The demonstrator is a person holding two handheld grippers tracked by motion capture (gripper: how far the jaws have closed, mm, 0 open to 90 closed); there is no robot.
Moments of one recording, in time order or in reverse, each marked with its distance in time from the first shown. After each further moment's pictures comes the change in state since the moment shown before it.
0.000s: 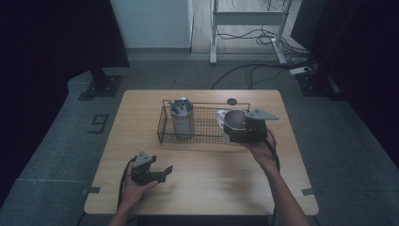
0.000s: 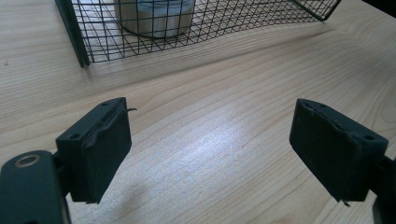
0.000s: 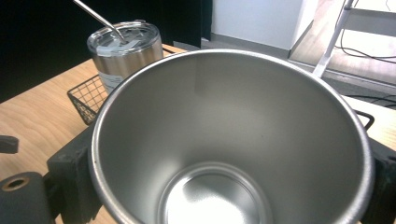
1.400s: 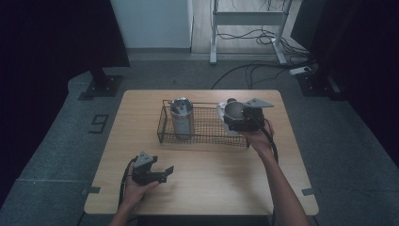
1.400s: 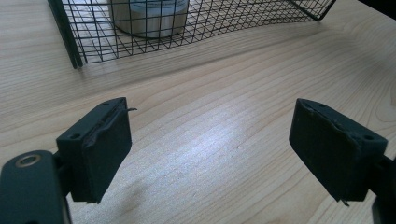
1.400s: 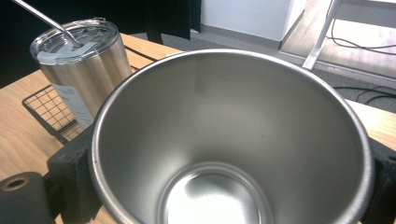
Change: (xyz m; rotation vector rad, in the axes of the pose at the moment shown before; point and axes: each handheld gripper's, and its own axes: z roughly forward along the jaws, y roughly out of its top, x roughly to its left) left arm -0.003 0.000 0.001 0.000 -0.011 0.002; right arm -0.025 0.013 0.035 0.040 -0.036 0.012
